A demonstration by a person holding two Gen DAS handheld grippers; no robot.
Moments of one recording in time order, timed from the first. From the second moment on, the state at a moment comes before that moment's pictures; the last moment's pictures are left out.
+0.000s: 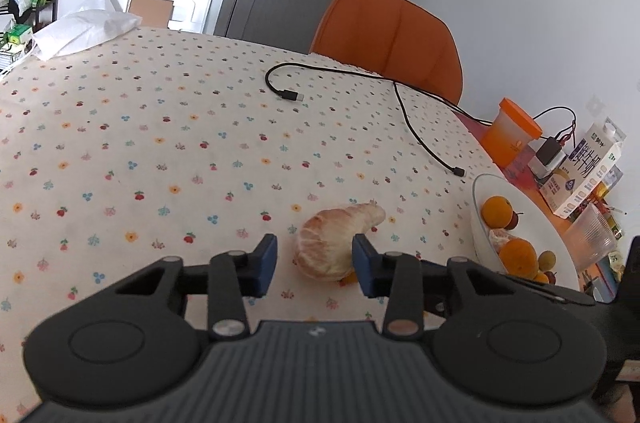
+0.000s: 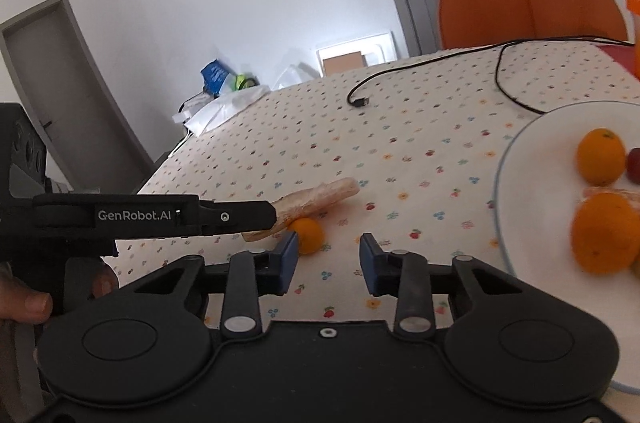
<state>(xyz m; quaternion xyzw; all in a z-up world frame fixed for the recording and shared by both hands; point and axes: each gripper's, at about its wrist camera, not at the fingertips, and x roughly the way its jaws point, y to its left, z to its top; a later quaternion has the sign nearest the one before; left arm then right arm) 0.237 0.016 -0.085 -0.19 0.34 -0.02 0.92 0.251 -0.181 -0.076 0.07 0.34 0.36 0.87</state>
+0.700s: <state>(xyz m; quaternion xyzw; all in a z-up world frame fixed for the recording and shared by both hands) 0.260 0.016 -0.096 -0.21 0.36 -0.04 0.91 0.263 -0.161 -0.087 0.06 0.35 0.38 0.85</state>
